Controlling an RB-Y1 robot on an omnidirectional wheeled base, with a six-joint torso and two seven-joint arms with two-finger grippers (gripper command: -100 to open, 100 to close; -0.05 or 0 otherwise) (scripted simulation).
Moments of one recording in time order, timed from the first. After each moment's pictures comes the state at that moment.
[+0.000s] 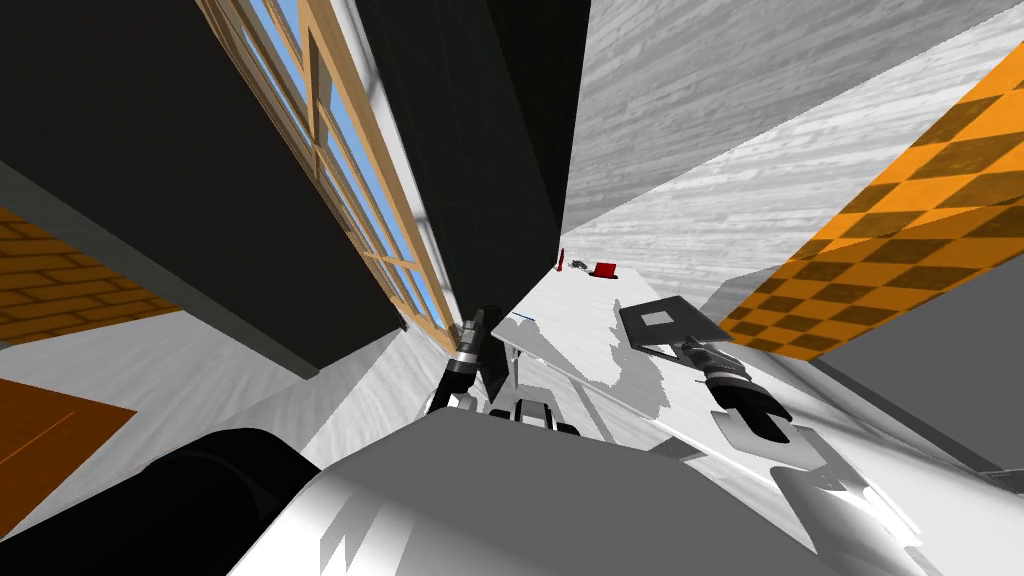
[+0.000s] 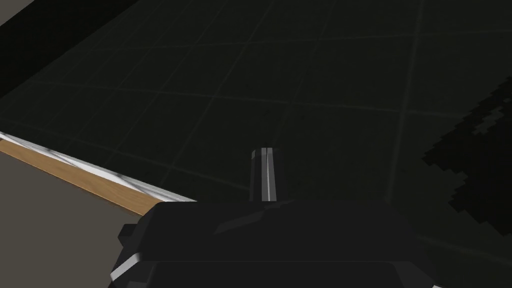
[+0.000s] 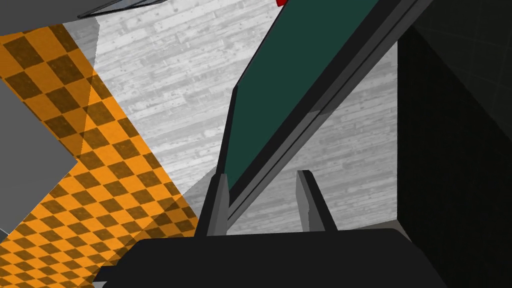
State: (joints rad) left arm 0.53 0.07 -0.20 -2.17 -0.03 -0.35 -0.14; right arm -0.02 -0.46 -0.49 -1.10 0.39 -0.31 0.52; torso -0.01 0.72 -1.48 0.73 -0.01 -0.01
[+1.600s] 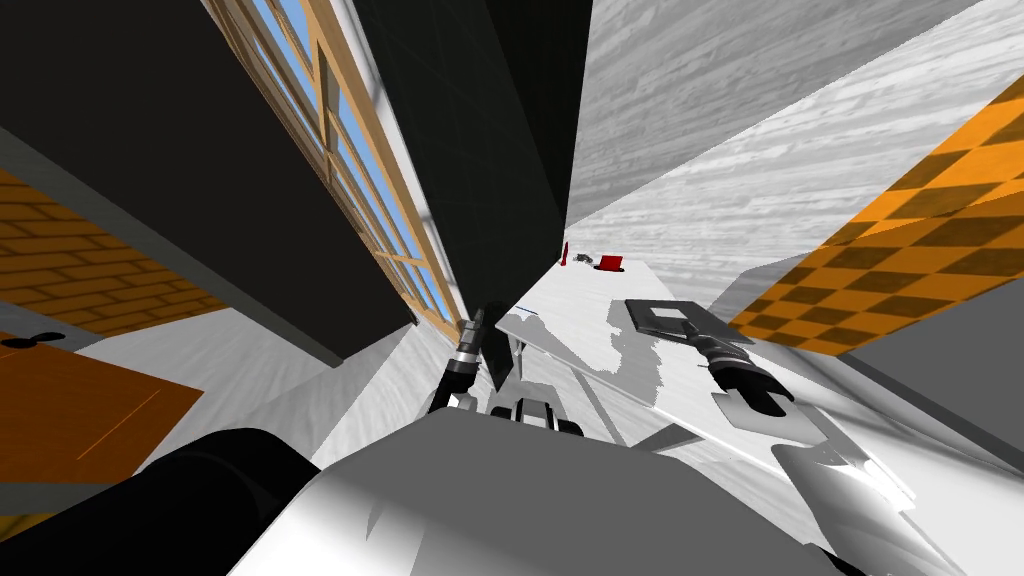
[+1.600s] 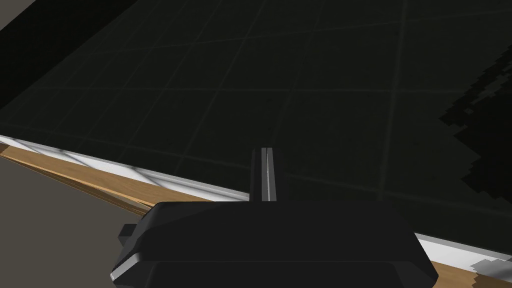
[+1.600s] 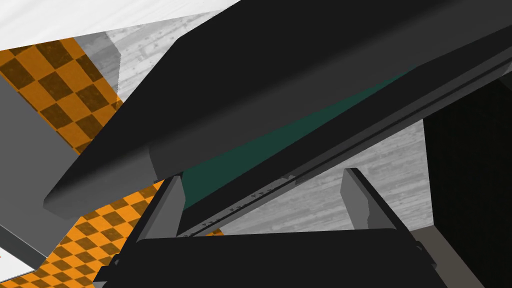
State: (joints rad) left arm 0.53 0.07 -0.20 -2.17 -0.03 -0.35 -0.14; right arm -0.07 -0.53 -0.45 -1.12 0.35 -0.18 0.41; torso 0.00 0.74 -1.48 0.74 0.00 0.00
